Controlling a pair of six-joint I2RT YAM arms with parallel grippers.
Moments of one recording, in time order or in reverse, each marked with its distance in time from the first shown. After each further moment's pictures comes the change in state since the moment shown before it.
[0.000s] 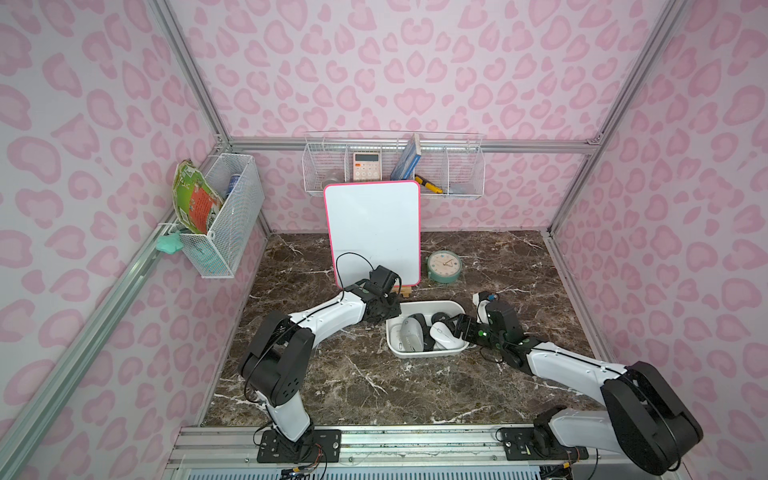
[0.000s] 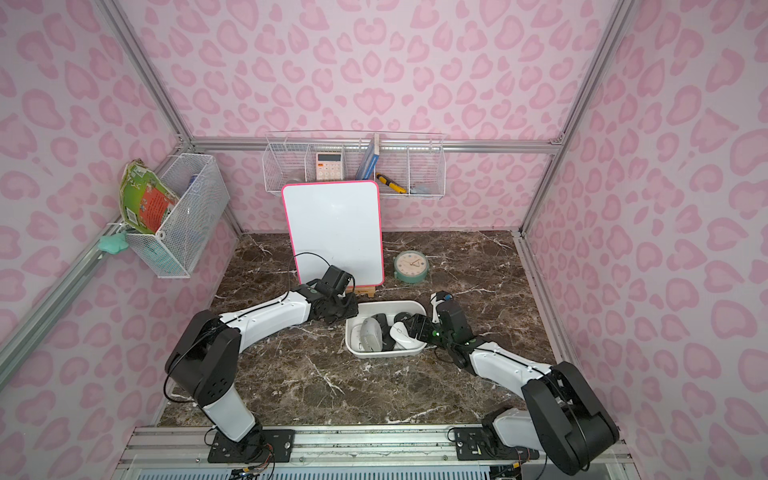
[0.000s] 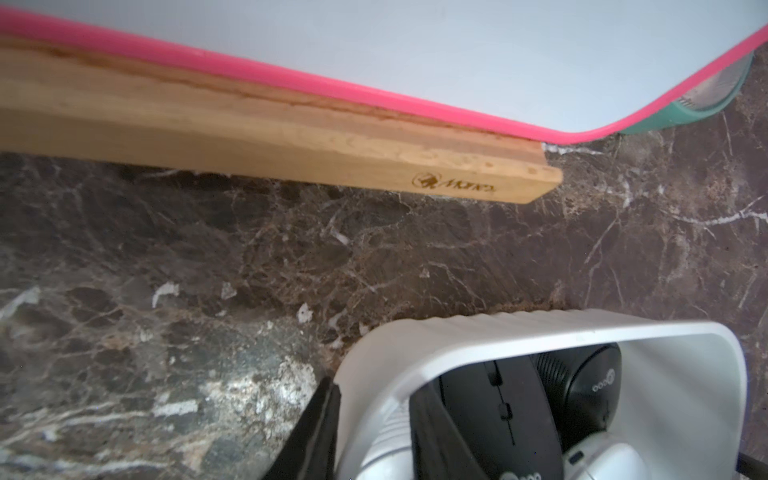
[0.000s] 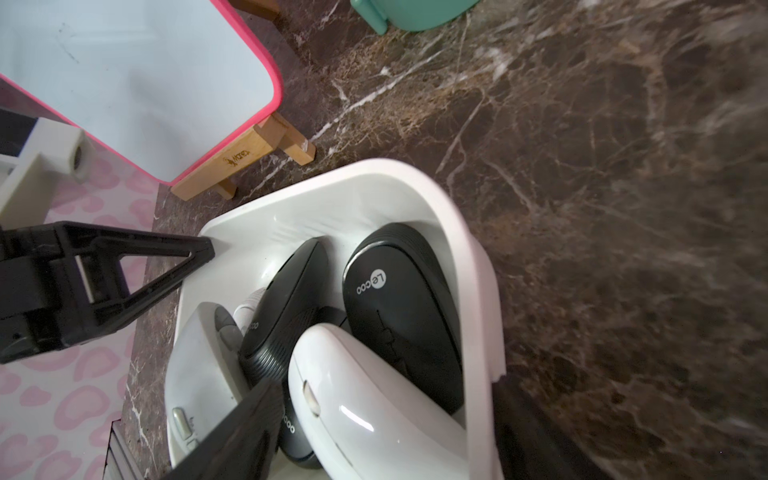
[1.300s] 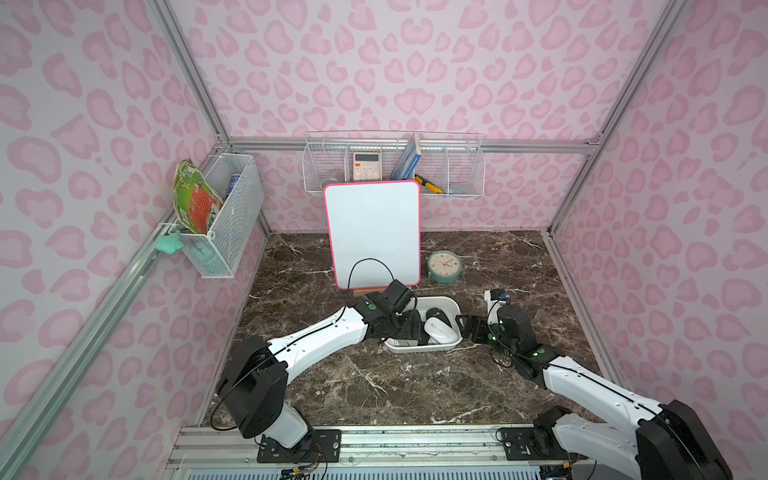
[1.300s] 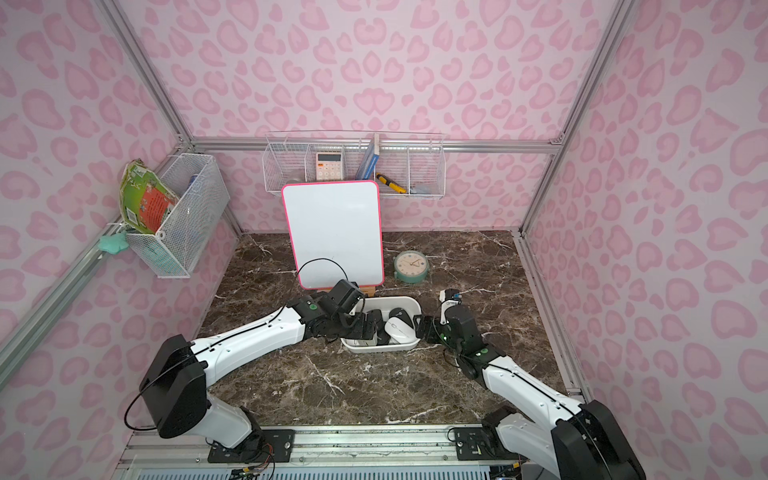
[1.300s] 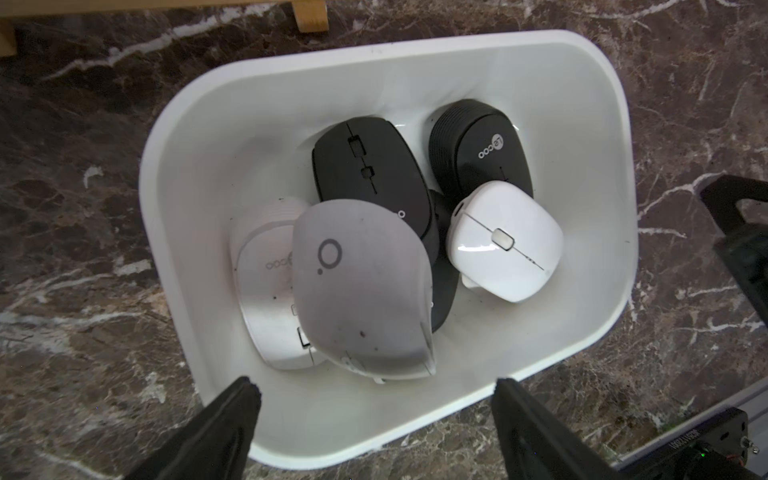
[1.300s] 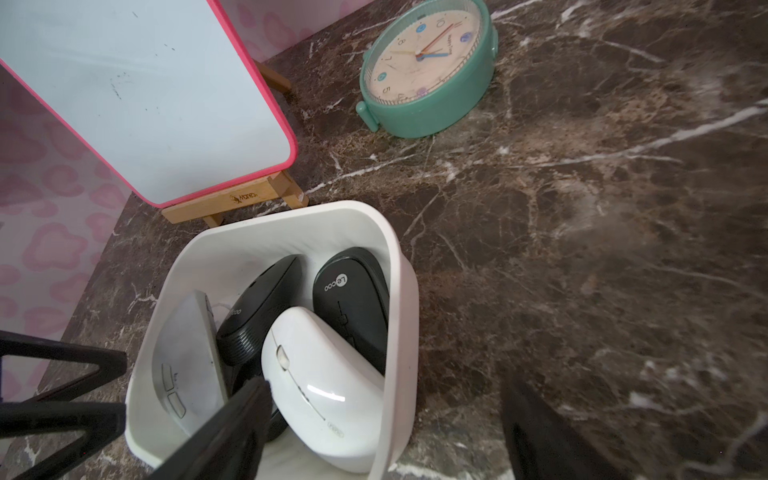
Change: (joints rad) left arm -0.207 -0.184 -0.019 -0.211 -0.015 0.095; right arm 0.006 -0.257 -0.069 -0.077 0.180 -0.182
